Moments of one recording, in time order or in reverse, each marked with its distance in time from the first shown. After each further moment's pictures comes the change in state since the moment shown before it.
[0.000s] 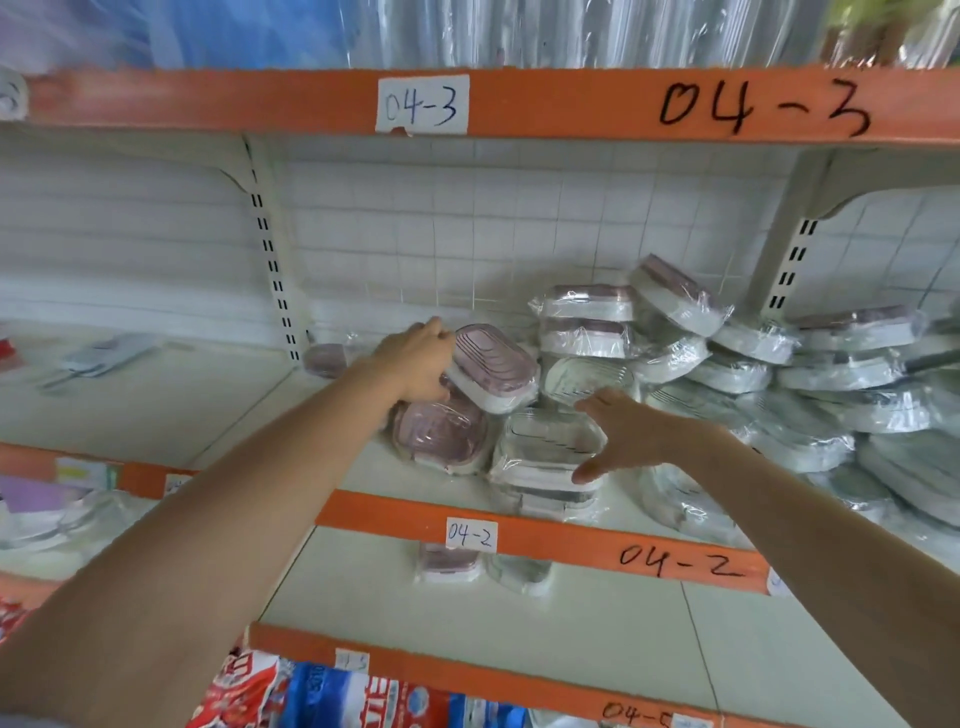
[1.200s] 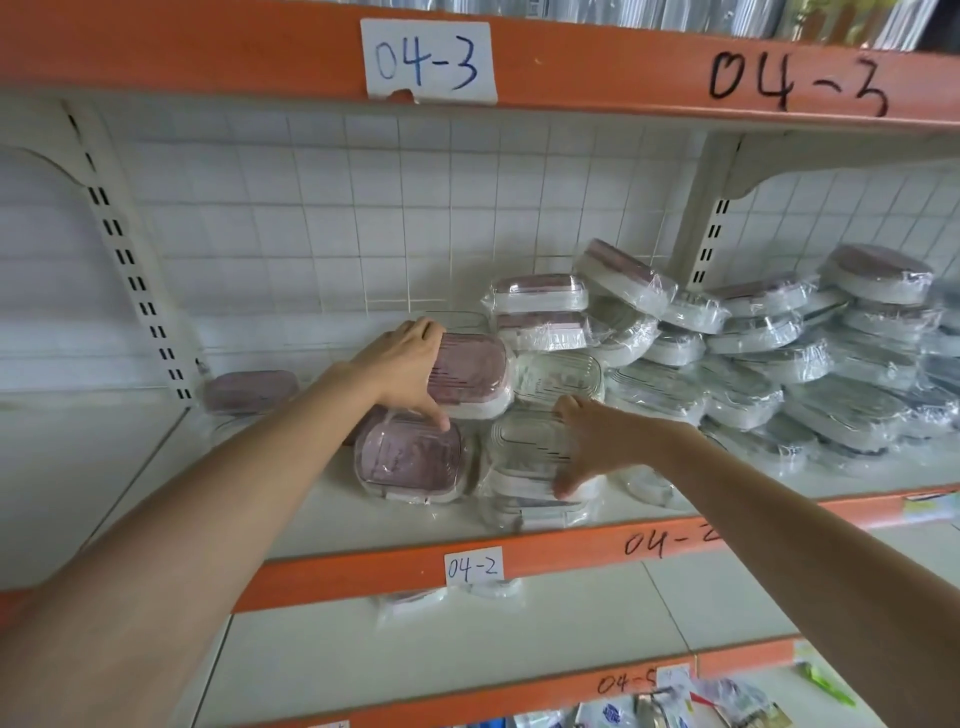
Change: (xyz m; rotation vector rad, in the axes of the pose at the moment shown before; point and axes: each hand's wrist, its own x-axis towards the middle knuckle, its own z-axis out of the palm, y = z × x) left_hand 0.072 -0.026 0.032 -0.096 -0.001 0.333; right_hand 0.024 -0.025 0.011 0.116 0.019 0.259
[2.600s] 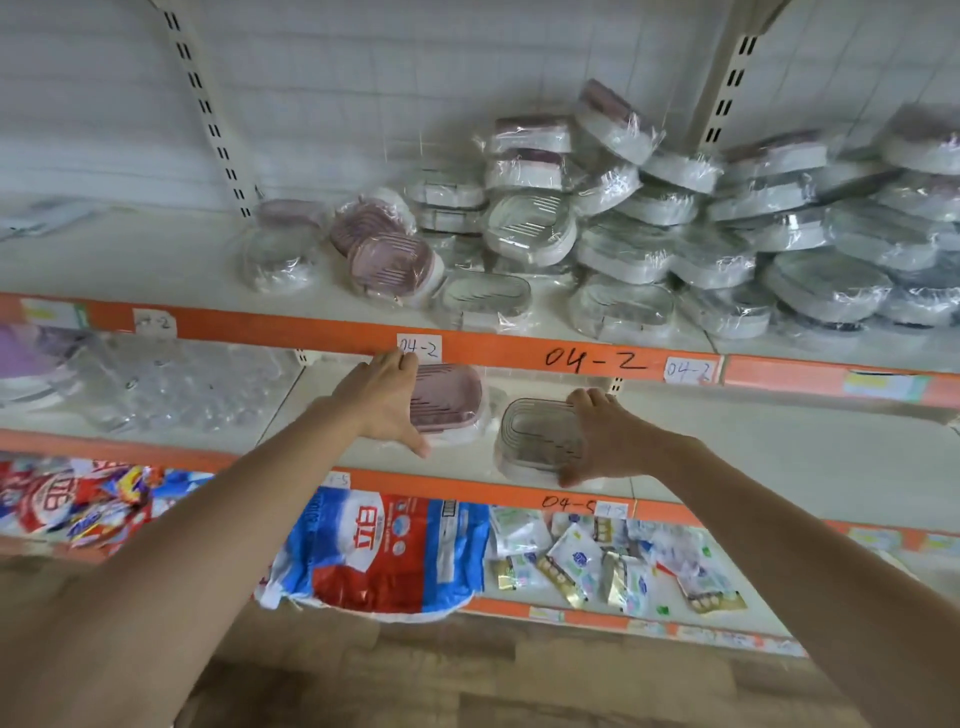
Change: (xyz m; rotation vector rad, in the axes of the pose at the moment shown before) left_hand -0.181 0.187 0.090 -0.062 -0.271 -0.379; right_hand -0.158 0.082 0.128 0.040 -0.086 -0.165
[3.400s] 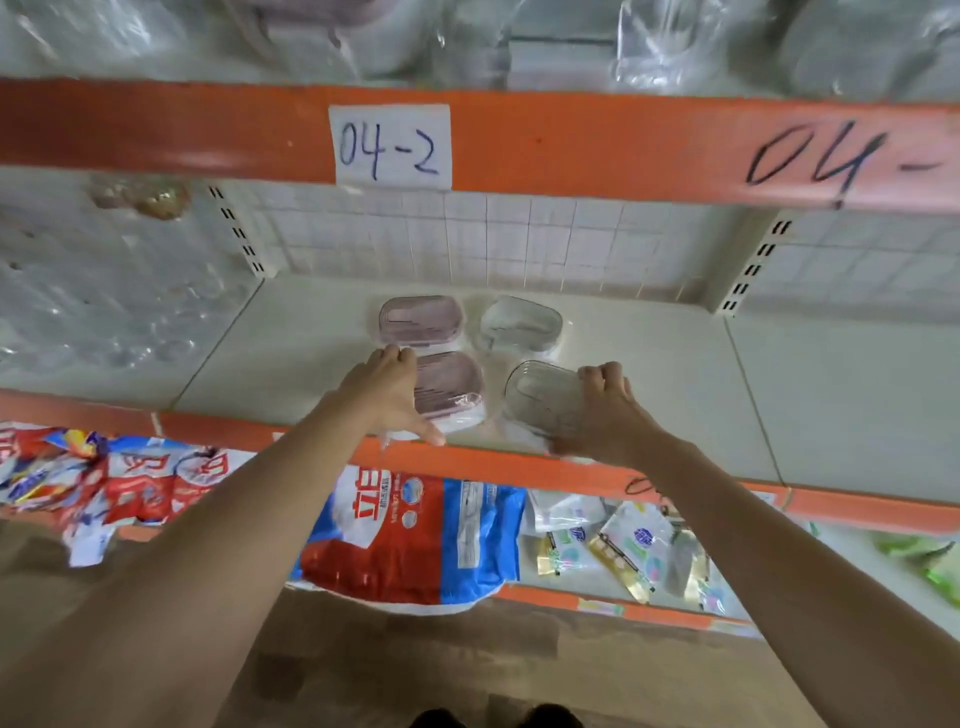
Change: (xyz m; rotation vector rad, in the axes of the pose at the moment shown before) left_hand 0.177 -0.061 0.245 -0.052 -0.190 -0.117; right_hand 0.218 0.054 0.217 0.239 0.098 0.107
